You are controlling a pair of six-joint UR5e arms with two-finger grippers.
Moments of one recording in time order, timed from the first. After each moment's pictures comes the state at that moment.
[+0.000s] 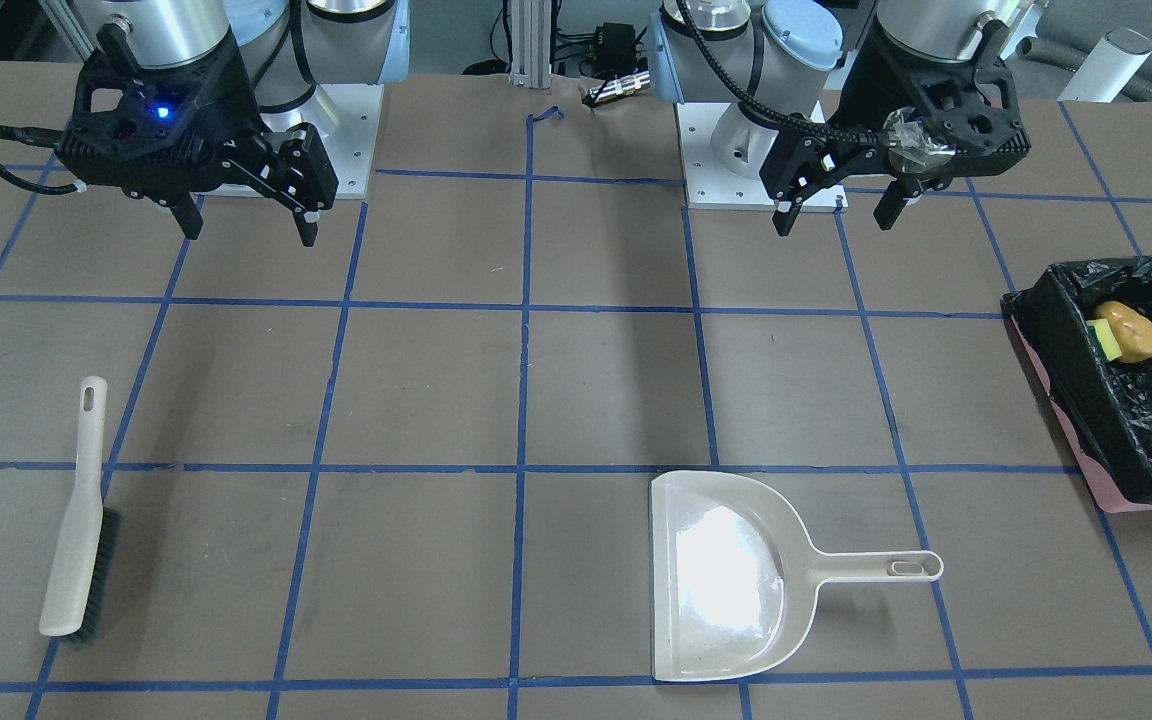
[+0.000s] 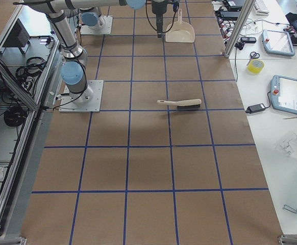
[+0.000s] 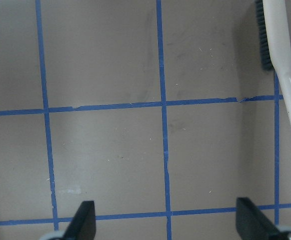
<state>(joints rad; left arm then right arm) -1.52 -1.48 -1.60 -1.56 1.55 -0.09 1.63 -1.60 1.56 -1.60 -1.59 0.11</state>
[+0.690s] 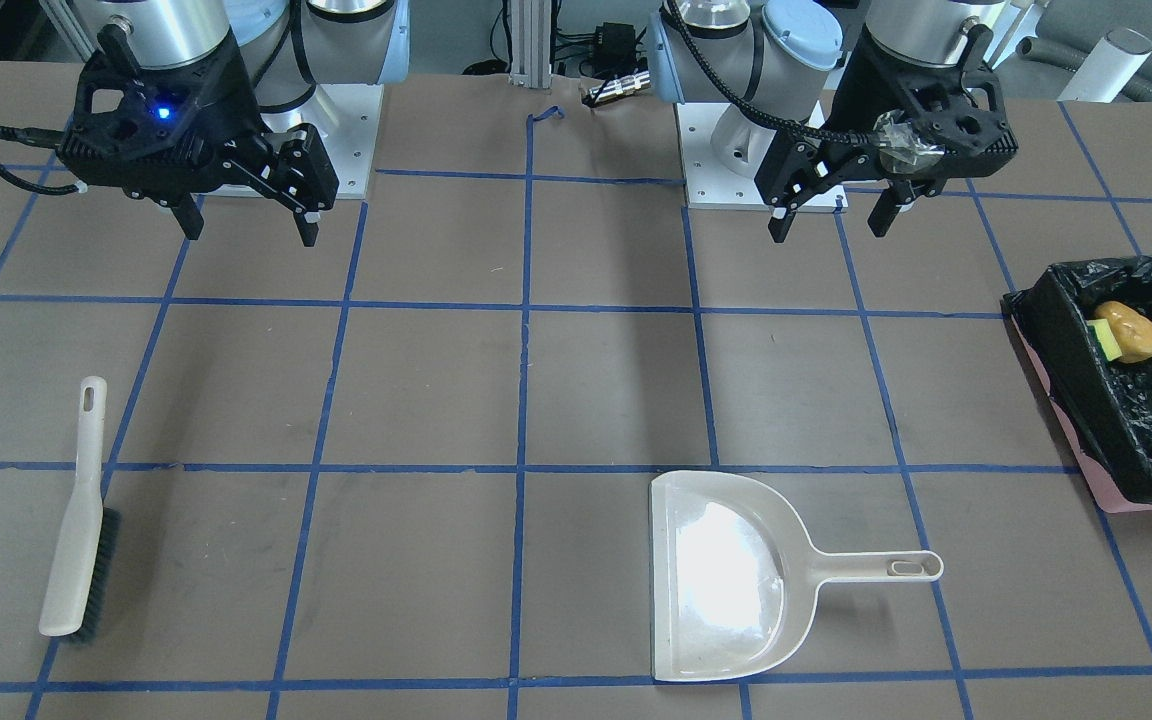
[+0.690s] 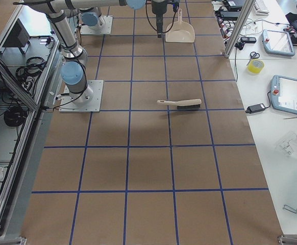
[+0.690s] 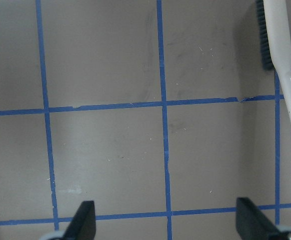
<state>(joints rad) -1.52 -1.45 -1.66 -1.49 1.55 -0.08 1.63 -1.60 1.56 -1.60 -1.59 0.11</state>
